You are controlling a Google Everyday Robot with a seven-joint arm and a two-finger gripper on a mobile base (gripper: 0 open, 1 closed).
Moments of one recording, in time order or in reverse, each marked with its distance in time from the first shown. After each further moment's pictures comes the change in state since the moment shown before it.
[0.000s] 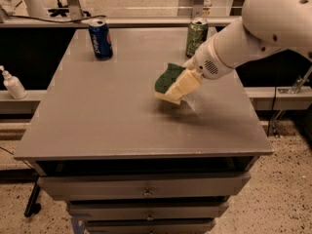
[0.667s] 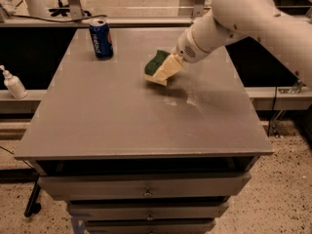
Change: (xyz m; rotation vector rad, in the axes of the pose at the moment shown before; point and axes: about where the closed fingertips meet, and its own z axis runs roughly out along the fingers) arm -0.039 -0.066 0.060 0.031 -0.021 -0.012
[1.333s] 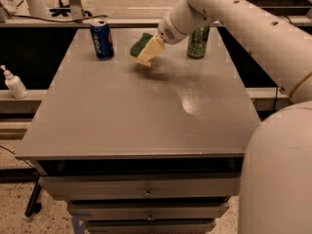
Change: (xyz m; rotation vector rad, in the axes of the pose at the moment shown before) arm -0.066 -0.046 0.047 0.035 -0.038 -0.031
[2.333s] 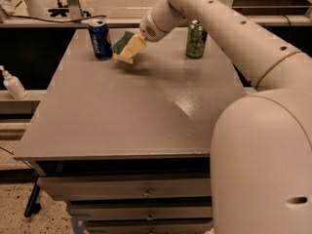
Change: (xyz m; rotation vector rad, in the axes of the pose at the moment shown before) arm -0.047 0.013 0.048 -0.074 -0.052 -0.015
